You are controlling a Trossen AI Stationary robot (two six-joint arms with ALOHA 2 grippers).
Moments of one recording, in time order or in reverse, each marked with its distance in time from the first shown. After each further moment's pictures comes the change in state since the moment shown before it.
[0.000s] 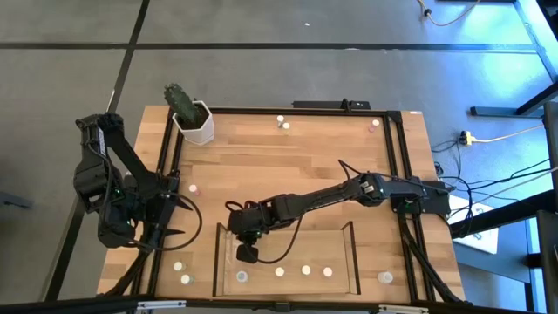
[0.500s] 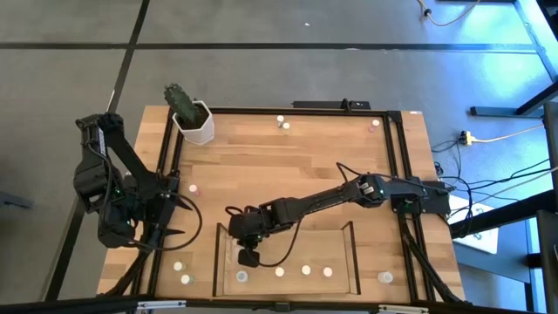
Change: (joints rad) left arm 0.000 0.000 0.000 0.000 0.000 -0.002; right arm 0.014 0.002 -0.056 0.064 -0.049 0.000
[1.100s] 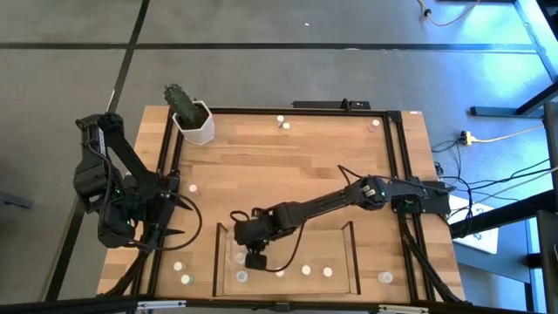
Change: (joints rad) left arm 0.000 0.000 0.000 0.000 0.000 0.000; right arm 0.031 -0.003 0.036 -0.172 0.054 0.008
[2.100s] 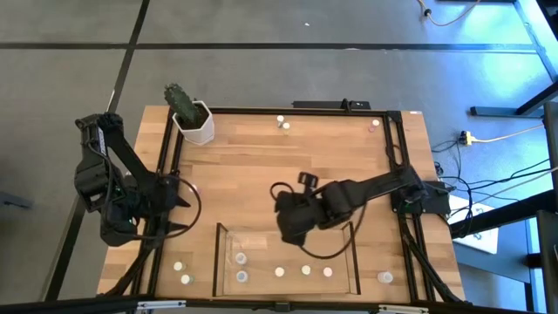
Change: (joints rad) left arm 0.016 -0.003 0.000 -0.034 -0.027 -0.429; right arm 0.077 -0.360 0.035 -0.595 0.470 0.119
